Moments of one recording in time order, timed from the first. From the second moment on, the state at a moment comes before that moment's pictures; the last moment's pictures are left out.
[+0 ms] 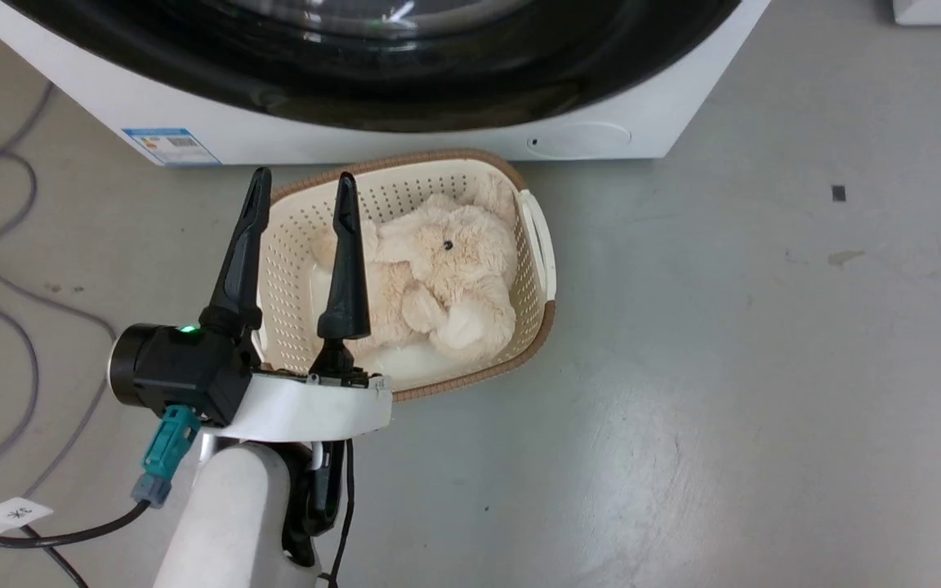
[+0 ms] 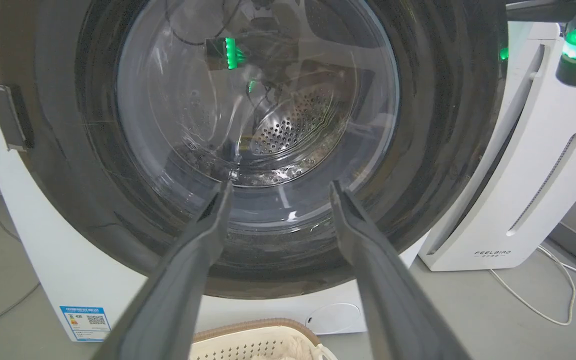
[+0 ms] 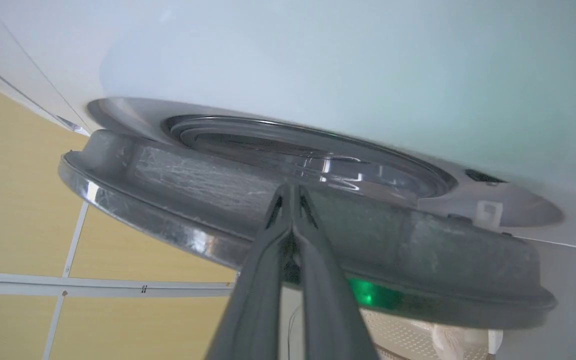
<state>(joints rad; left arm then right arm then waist) -0.32 0.05 -0.19 -0.08 -0.20 0.07 -0.26 -1.70 -0.17 0.23 1.14 1.27 0.13 0.81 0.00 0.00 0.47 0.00</state>
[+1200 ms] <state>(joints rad) -0.16 0.05 -0.15 0.06 -0.20 0.05 -0.26 -1.24 -0.13 0.25 0.93 1.36 0.13 1.17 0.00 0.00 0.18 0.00</state>
